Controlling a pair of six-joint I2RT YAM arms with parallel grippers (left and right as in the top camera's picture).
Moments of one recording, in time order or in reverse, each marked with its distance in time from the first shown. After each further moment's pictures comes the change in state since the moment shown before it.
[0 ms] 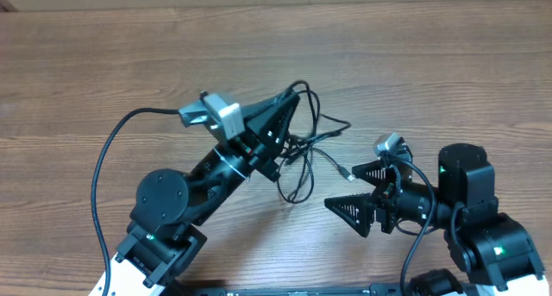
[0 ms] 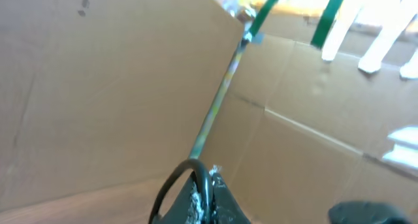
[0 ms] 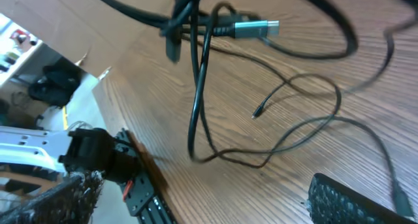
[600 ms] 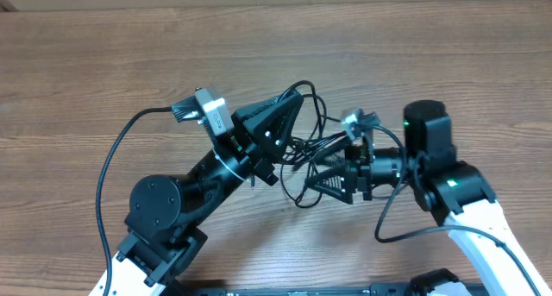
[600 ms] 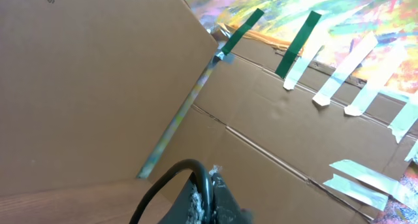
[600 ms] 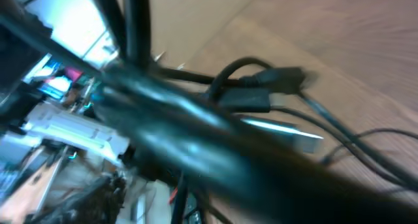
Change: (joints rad) left arm 0.000 0.005 0.000 0.088 0.061 -0.193; right arm 0.027 0.348 0.000 0.336 -0.378 -0.009
